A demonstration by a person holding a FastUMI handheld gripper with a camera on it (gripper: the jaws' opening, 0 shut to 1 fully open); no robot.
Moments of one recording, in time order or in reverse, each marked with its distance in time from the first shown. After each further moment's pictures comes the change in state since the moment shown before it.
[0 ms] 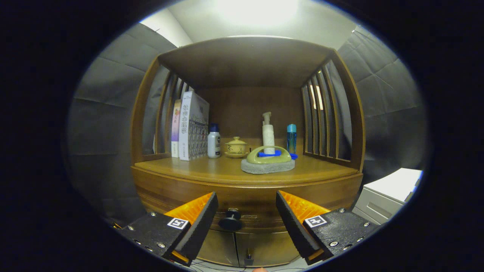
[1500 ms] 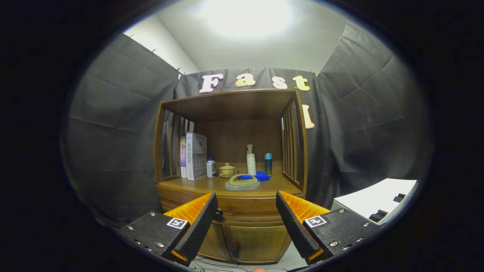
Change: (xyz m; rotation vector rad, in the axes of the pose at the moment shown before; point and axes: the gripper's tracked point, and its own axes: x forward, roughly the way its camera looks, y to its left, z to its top) arm -0.147 -0.082 0.082 0.043 -0.110 0.005
